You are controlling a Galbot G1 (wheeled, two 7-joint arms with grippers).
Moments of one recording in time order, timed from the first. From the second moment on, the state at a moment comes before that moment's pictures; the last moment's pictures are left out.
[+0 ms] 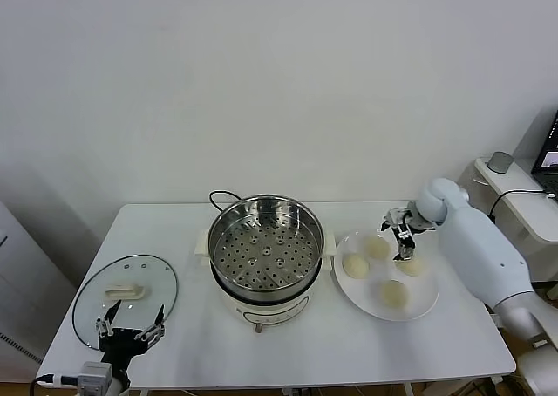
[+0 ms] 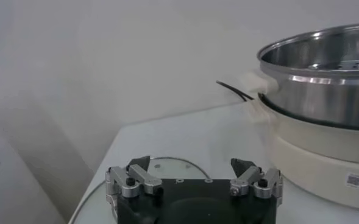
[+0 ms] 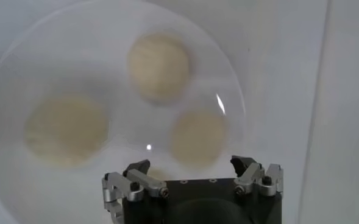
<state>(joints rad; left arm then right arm) 1.67 -1.52 -0.75 -2.18 0.12 0.31 0.16 -0.21 1.02 -0.11 0.91 -0.73 0.12 -1.21</state>
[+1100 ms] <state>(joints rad) 1.67 -1.52 -0.75 -2.17 0.12 0.31 0.17 -0.21 1.10 -0.06 0.79 -0.78 0.11 -1.13</state>
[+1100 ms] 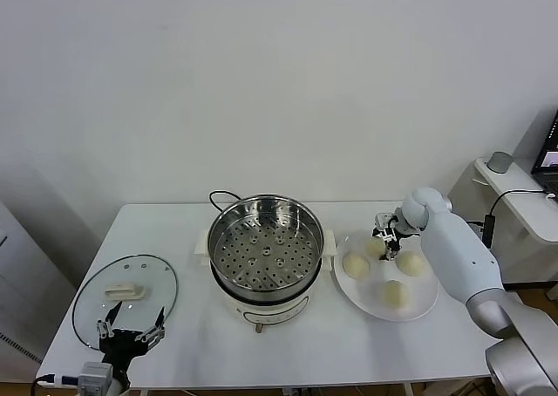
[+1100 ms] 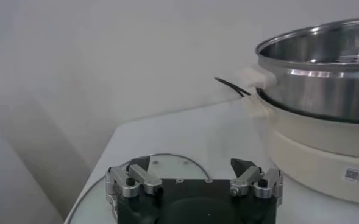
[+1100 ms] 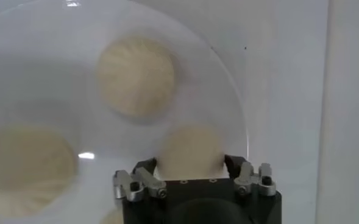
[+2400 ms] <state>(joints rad) 1.66 -1.55 -0.77 -2.18 0.13 0.30 0.13 0.44 1.33 -0.79 0.70 -0.02 0.55 -1.34</state>
